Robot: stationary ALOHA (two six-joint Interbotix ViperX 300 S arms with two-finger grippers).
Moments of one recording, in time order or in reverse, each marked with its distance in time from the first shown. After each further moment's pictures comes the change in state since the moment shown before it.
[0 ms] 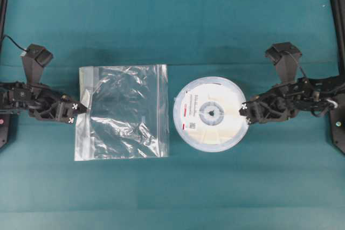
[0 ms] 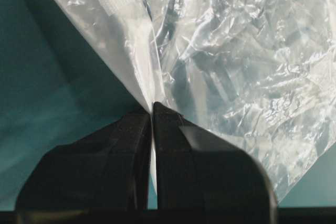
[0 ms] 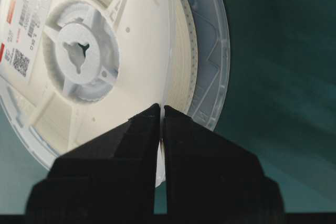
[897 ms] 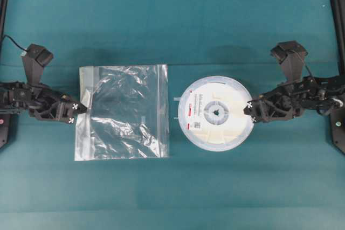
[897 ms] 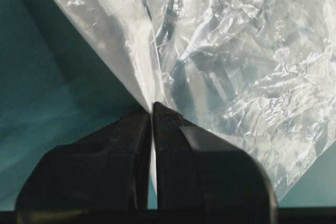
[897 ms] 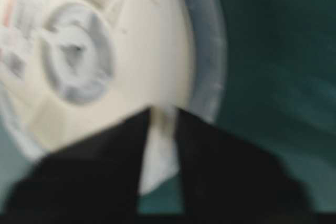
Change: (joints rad) left arm 0.000 0.000 -0.002 0.002 0.000 0.002; right arm -0.017 -0.026 0.023 0.000 -0.003 0.000
